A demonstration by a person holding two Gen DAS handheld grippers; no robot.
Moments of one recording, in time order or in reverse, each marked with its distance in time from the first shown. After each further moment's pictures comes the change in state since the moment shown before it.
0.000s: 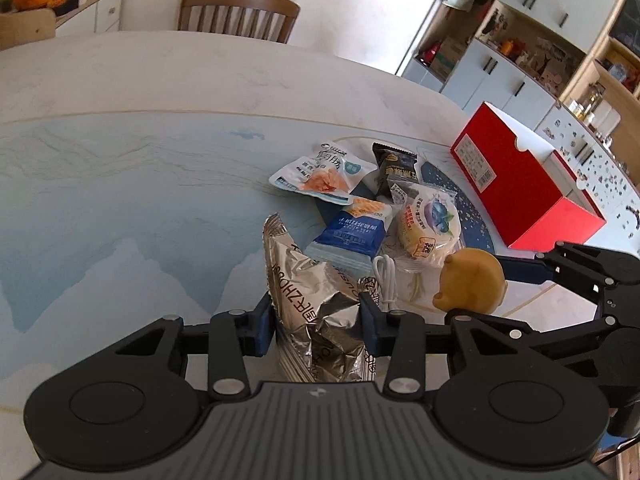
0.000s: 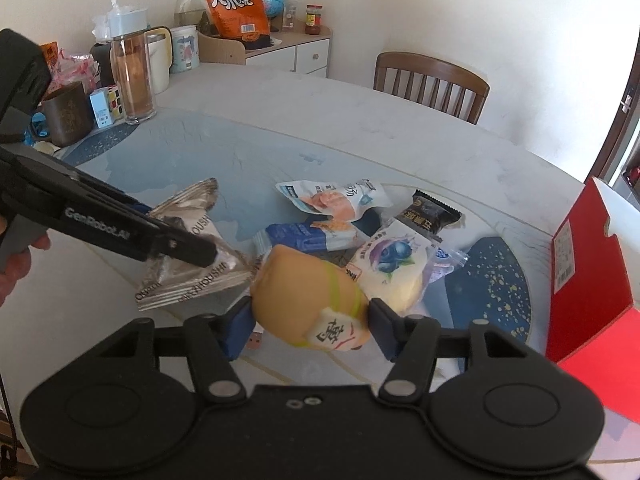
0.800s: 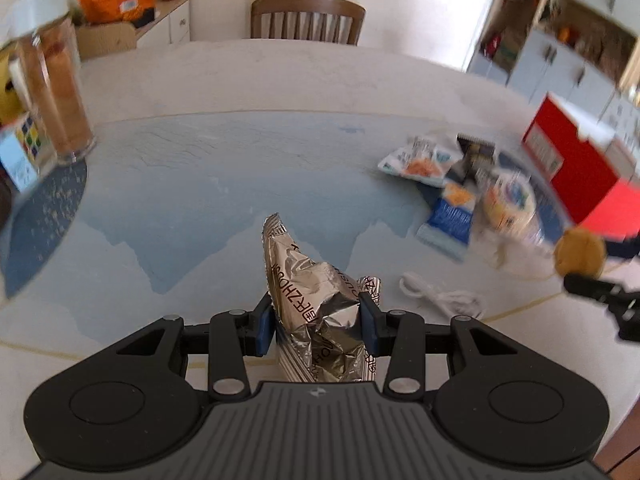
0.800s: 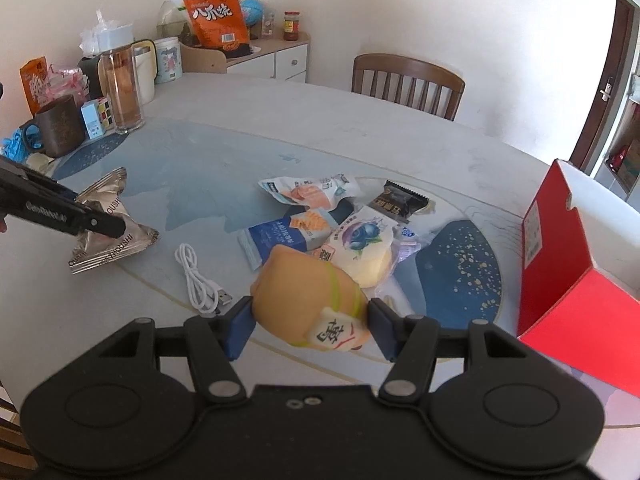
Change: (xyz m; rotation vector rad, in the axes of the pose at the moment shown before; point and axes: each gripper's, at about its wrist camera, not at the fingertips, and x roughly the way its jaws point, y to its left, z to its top) left arm -0.049 0.030 -0.018 0.002 -0.007 0.231; right arm -0.029 -0.008 -0.014 0.046 -0.022 -0.041
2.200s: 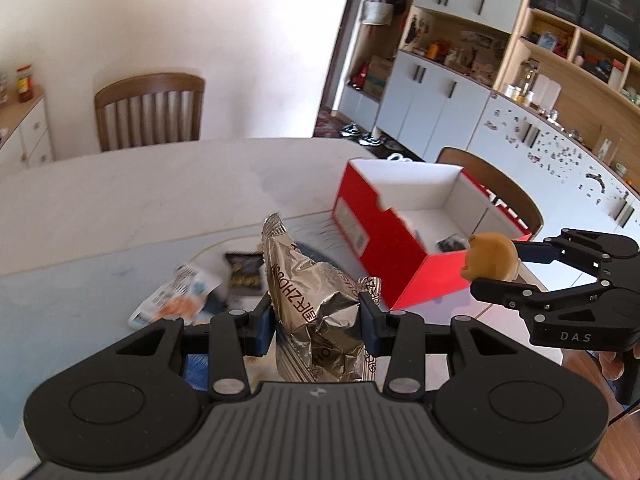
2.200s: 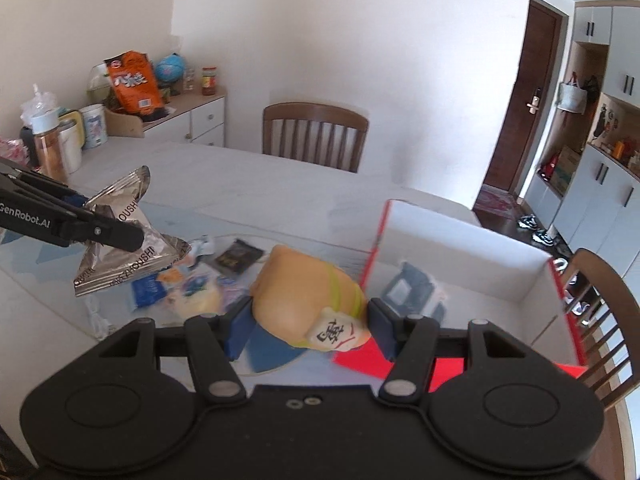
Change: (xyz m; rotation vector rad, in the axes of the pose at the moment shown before) left arm -0.035 -0.198 0.079 0.236 -0.147 -0.298; right arm -0.096 -0.125 0.007 0.086 -0.125 -0.172
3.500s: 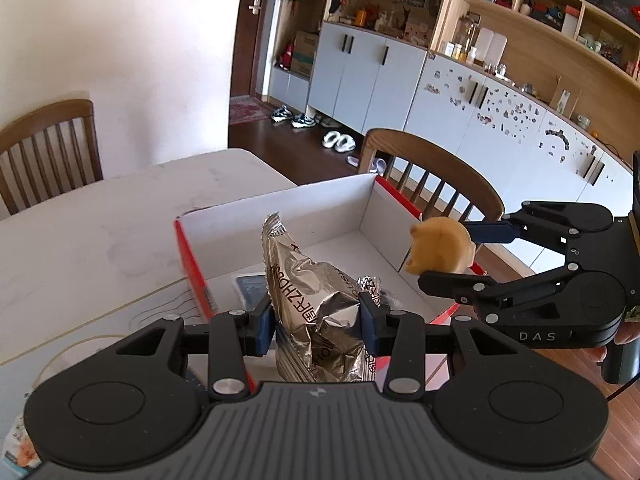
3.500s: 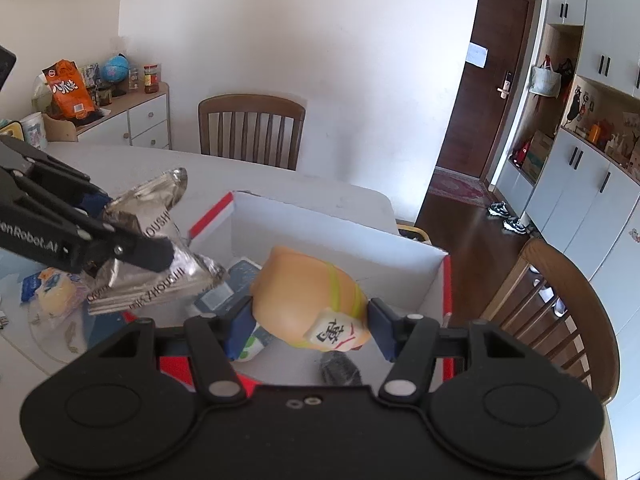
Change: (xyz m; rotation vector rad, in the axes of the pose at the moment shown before) left arm 0.158 -0.142 0.095 0.147 0.077 -0.117; right arm 0.034 -0.174 -0.002 0.025 0.028 -0.048
